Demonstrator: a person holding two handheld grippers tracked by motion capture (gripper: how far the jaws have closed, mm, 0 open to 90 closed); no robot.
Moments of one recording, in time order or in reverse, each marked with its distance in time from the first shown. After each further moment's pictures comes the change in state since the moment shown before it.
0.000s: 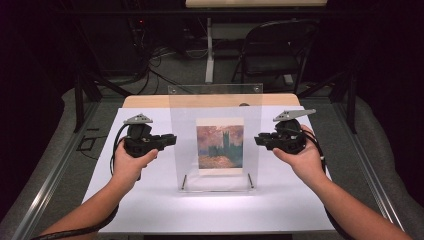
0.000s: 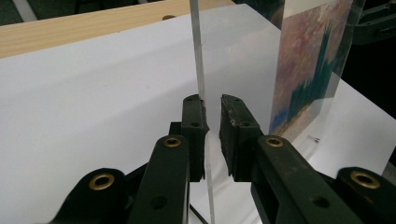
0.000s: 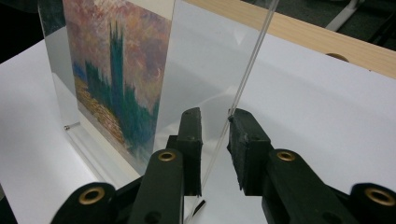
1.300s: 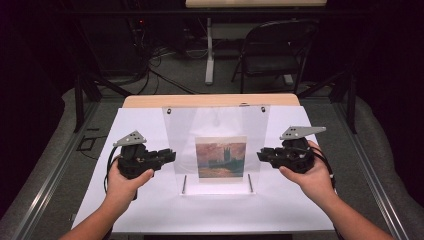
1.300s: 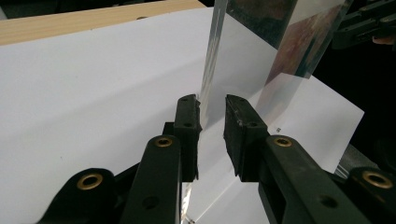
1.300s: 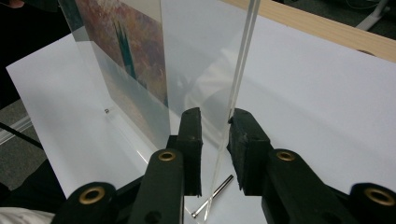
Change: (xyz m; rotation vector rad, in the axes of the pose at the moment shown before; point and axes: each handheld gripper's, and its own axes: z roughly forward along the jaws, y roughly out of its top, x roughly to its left) left arm -0.024 -0.035 -0.023 -0.051 -0.064 0.018; right arm 0.023 -0.029 -0.026 -0.026 0.069 -0.041
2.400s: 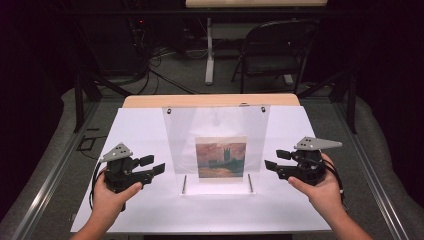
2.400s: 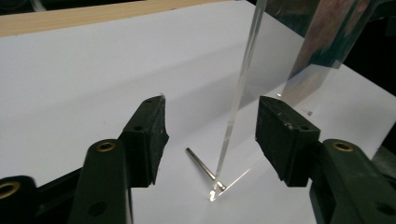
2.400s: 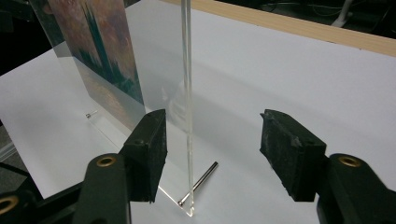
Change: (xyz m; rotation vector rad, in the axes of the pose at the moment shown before) left arm 0.011 -0.038 -0.023 -0.020 0.111 0.006; right arm -0.007 -0.037 -0.015 -0.088 -0.082 0.069
